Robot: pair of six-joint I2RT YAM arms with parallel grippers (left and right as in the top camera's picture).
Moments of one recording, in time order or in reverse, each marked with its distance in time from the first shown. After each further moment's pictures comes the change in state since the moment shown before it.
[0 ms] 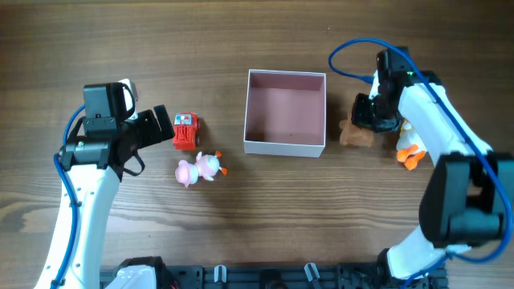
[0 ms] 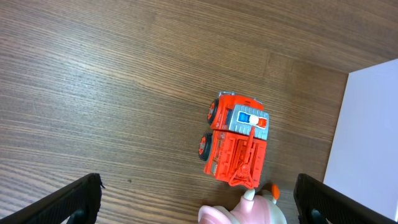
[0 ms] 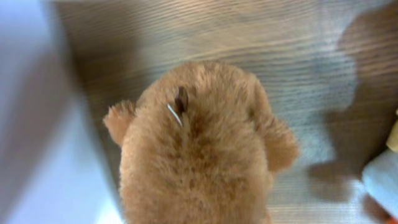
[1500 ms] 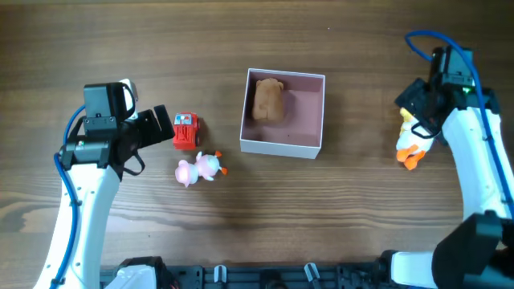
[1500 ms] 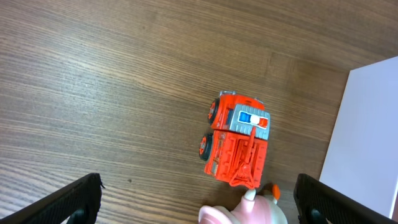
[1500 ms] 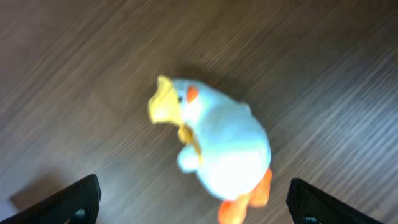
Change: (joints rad) left arm 0.000 0.003 0.000 0.000 -0.001 0.000; right arm -0.186 -0.245 -0.061 0.030 0.332 0.360
